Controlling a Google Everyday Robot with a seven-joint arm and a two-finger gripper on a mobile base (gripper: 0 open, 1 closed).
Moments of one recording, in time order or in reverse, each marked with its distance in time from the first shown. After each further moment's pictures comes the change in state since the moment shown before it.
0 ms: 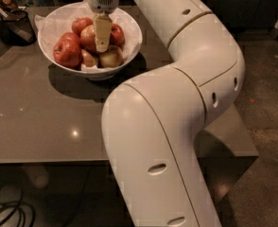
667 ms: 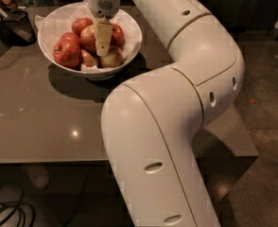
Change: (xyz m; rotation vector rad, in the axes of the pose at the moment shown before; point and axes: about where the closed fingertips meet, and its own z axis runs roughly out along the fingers) arm 0.001 0.006 0.012 -0.040 -0.011 0.021
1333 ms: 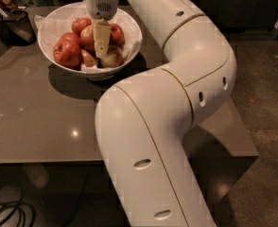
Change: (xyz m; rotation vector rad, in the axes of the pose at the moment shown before) arm -0.003 -0.005 0.009 -0.010 0.003 -0.013
